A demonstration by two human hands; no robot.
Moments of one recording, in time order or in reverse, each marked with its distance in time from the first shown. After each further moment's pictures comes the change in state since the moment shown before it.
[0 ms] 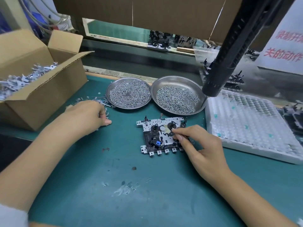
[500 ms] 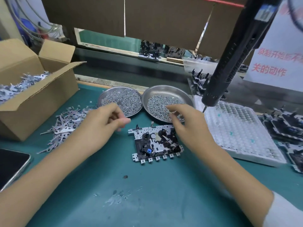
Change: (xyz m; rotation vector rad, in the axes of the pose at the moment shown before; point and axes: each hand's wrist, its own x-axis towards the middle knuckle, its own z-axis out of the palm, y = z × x) left_hand -0.023 0.035 0.013 -0.764 0.239 0.350; right_hand 0.066 -0.003 -0.010 -0.337 -0.045 0.070
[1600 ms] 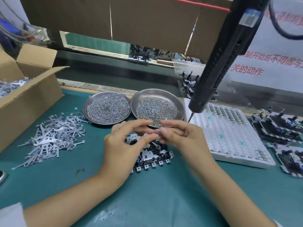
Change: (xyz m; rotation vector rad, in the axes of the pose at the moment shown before) left_hand -0.017 0.032 0.082 -0.375 0.319 0.256; right_hand -0.024 -0.012 -0.017 1.012 -0.064 0.521
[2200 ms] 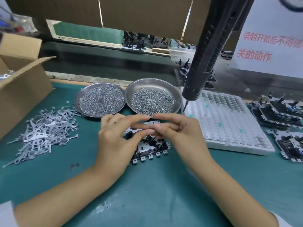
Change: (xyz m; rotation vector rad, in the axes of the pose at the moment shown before) left_hand 0.000 -0.004 -0.001 0.179 -0.029 0.203; right_hand -0.008 0.007 0.004 -0.134 0.042 -0.026
